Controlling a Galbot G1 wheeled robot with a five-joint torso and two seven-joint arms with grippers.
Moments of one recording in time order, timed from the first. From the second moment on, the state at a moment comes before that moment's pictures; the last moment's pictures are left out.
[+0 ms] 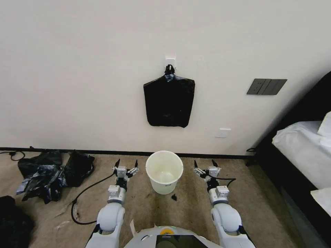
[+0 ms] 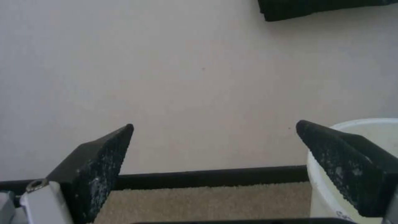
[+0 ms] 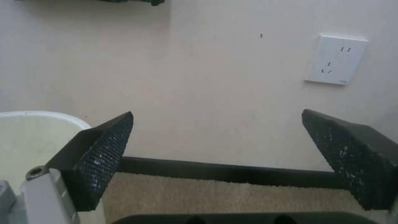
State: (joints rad) left arm 1.55 -1.50 -0.55 -2.00 0.00 0.00 0.00; right arm -1.55 1.50 0.55 2.00 0.00 0.00 0.00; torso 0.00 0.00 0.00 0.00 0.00
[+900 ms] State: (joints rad) left arm 1.55 -1.50 -0.55 -2.00 0.00 0.00 0.00; right arm -1.55 1.50 0.55 2.00 0.00 0.00 0.00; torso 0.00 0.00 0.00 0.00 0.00
